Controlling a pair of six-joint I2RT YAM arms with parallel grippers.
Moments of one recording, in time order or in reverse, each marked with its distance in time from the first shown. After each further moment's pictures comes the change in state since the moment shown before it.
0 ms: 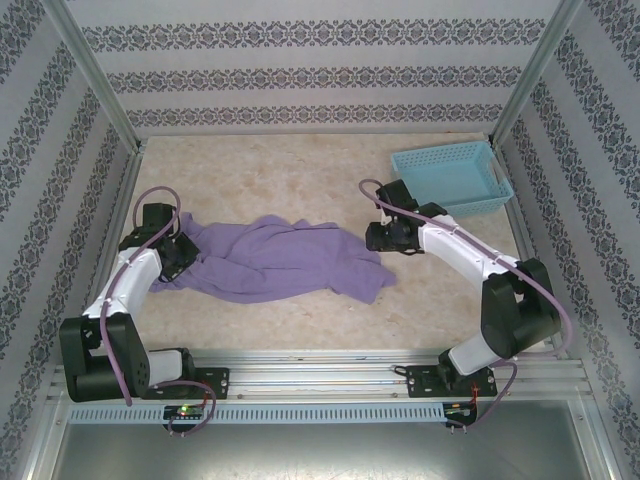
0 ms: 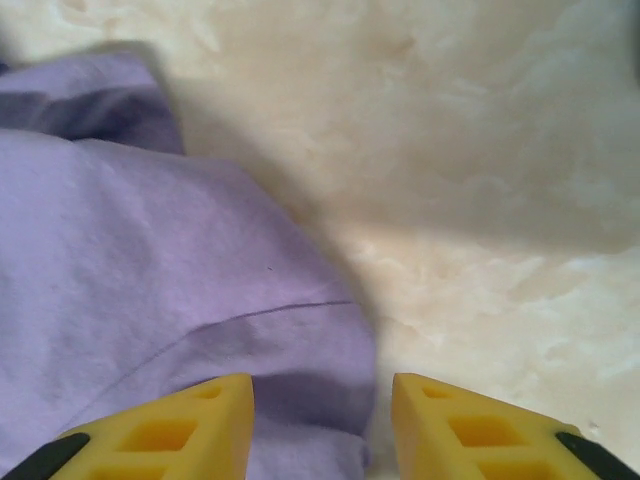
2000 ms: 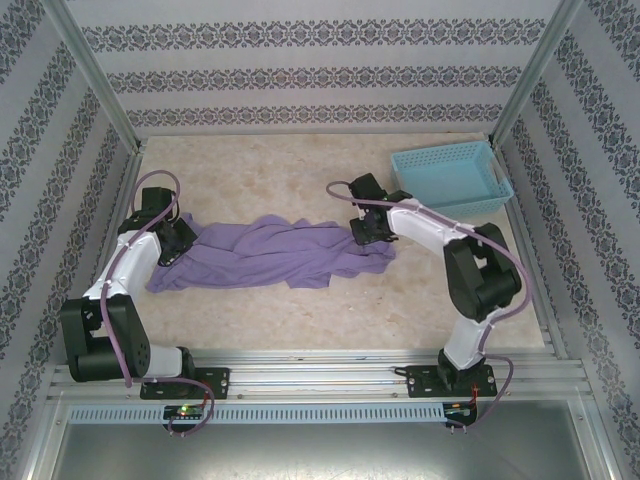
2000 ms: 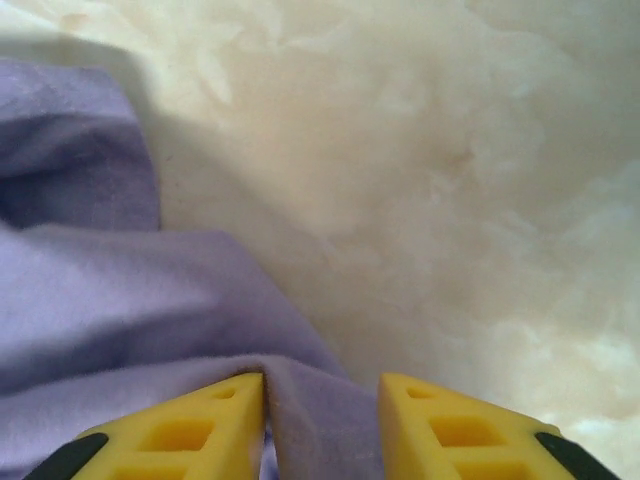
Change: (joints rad) left arm 0.000 0.096 0.132 -0.012 -0.052 0.023; right arm 0.067 0.229 0.158 0.020 0.123 -0.159
